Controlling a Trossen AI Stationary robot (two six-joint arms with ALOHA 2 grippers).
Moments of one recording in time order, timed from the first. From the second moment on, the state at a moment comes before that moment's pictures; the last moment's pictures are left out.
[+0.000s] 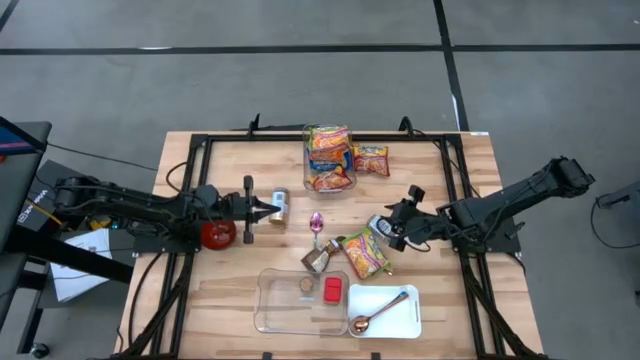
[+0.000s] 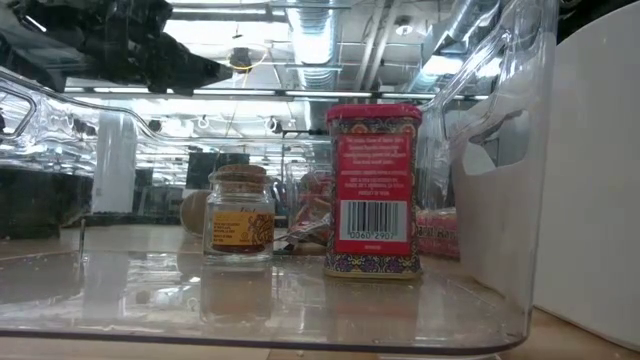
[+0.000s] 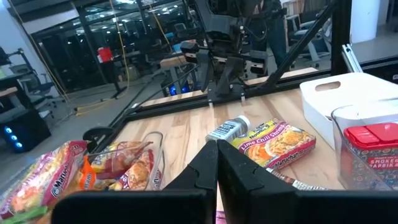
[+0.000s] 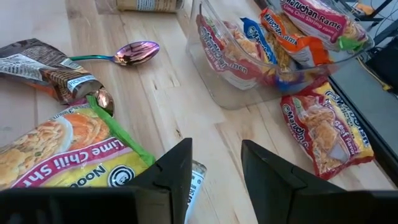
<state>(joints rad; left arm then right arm) 0.02 0.90 0.20 0.68 -0.06 0.23 0.32 1.06 0.58 -0.38 0.70 0.31</state>
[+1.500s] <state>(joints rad) 0.02 0.91 0.20 0.67 -0.04 0.18 0.22 1.49 0.58 0.05 0.01 0.09</state>
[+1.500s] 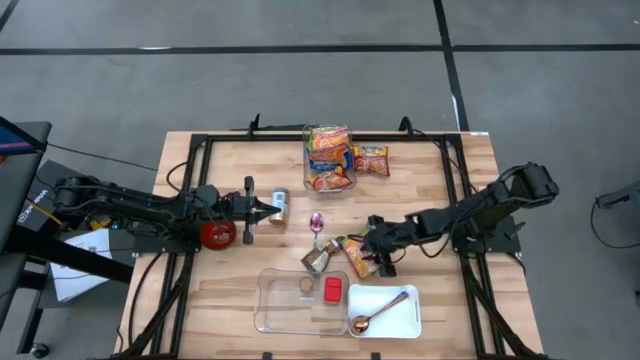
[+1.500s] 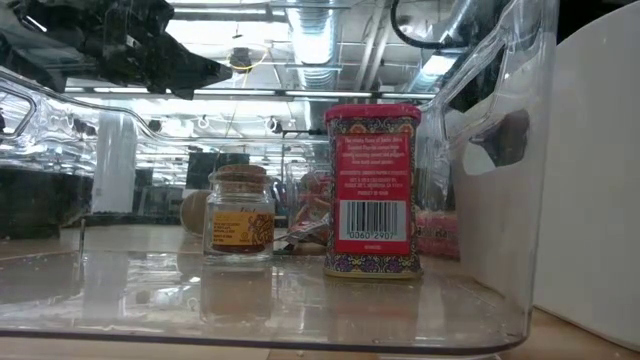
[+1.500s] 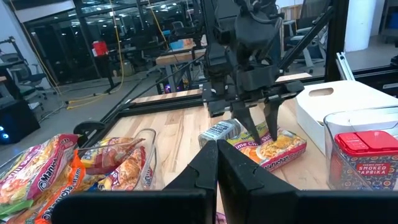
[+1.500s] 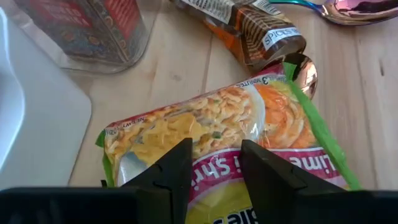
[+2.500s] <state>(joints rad) 0.02 0.91 0.20 0.68 -0.04 0.18 0.21 1.50 0.59 0.03 -0.03 0.11</state>
